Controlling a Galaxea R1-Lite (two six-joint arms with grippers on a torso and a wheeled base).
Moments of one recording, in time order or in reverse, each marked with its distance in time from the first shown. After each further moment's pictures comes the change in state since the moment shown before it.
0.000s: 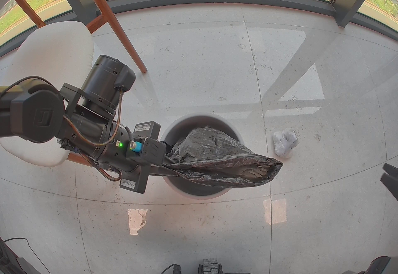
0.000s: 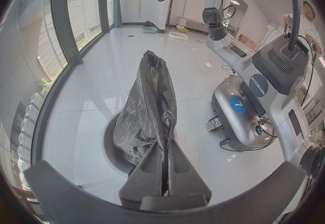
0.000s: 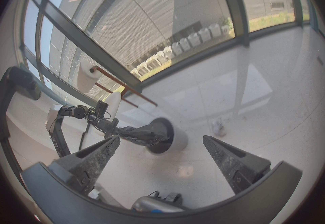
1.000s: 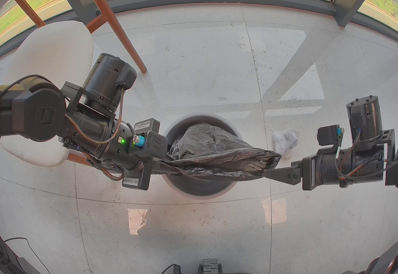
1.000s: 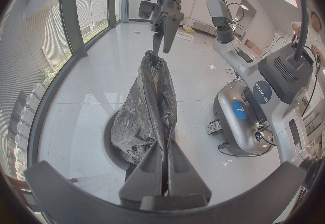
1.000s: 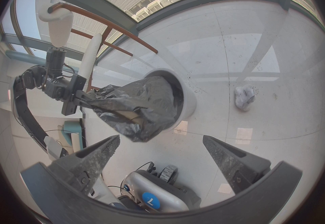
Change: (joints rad) left arm 0.000 0.007 -0.012 -0.007 0.014 -0.082; right arm 0.115 0.913 -0.357 -0.032 0.093 -0.088
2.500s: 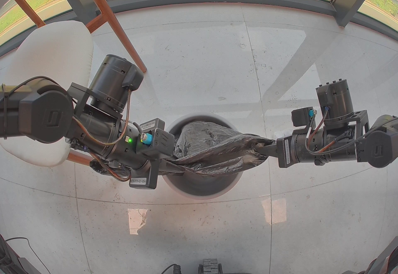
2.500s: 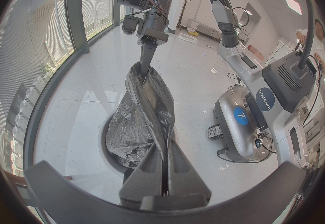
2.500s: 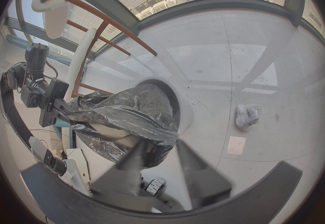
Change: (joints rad) left arm -0.014 0.025 -0.007 -0.029 -0.002 -0.066; right arm -0.027 0.210 -0.218 0.005 -0.023 -0.114
